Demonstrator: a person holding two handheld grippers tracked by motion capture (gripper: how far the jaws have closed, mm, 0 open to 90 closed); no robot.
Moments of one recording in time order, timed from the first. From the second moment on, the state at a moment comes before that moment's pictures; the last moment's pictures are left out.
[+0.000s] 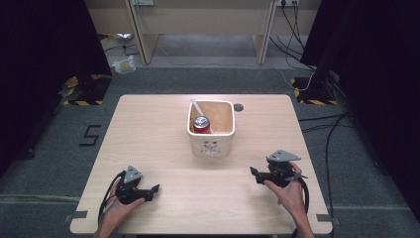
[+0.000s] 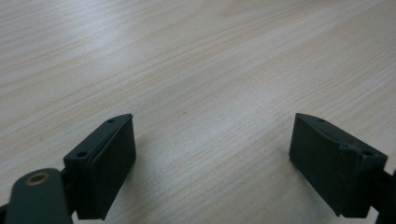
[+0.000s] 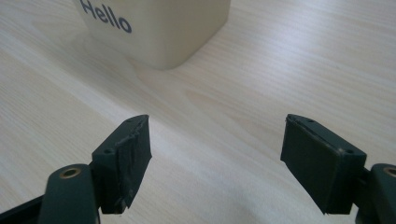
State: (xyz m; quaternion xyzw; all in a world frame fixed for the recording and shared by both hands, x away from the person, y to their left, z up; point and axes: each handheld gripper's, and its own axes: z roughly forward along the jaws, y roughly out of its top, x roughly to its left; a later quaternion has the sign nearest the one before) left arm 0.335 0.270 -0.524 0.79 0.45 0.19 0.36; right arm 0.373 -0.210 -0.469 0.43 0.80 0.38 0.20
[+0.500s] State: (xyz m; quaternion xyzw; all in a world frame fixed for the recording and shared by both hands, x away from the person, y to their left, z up) left arm 0.335 0.270 -0.524 0.79 0.45 0.19 0.36; right arm 0.360 -0.224 -0.483 0.44 0.79 0.37 0.19
